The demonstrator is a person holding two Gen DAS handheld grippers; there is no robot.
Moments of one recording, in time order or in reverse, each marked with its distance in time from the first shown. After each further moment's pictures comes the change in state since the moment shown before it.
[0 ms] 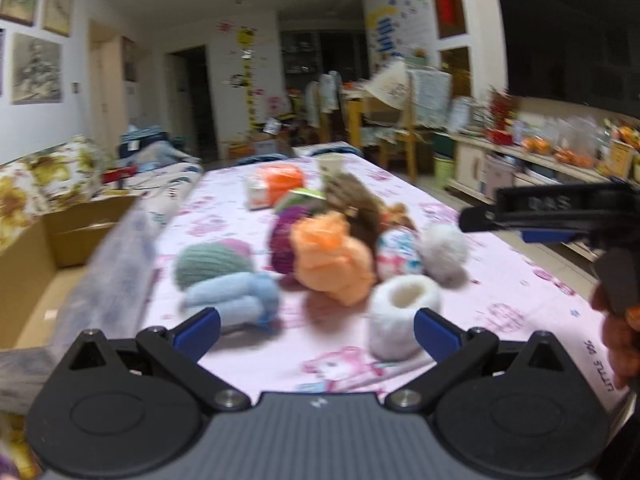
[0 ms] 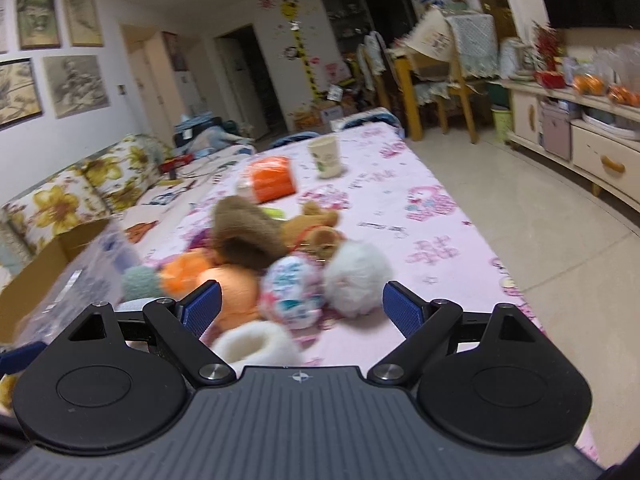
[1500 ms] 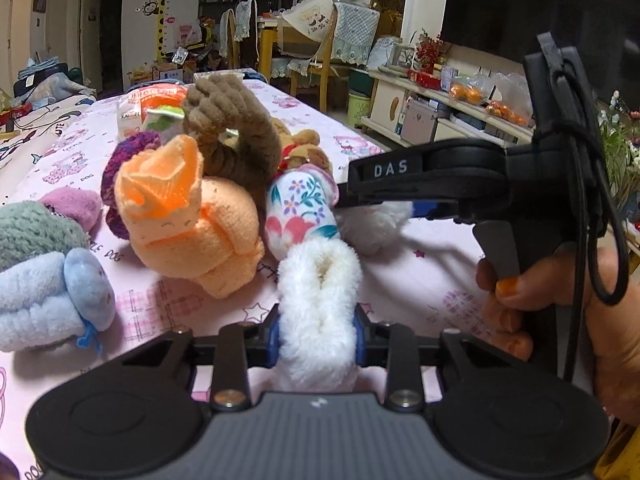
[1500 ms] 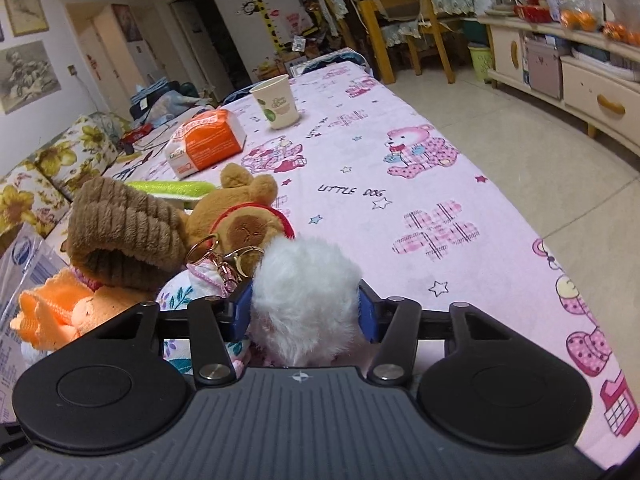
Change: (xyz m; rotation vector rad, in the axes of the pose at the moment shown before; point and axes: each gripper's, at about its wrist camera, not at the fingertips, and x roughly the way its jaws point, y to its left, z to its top) left arm 0.118 -0.030 0.007 -0.028 0.201 -0.312; right arm 0.047 -0.001 0.015 0.115 0.161 -0.052
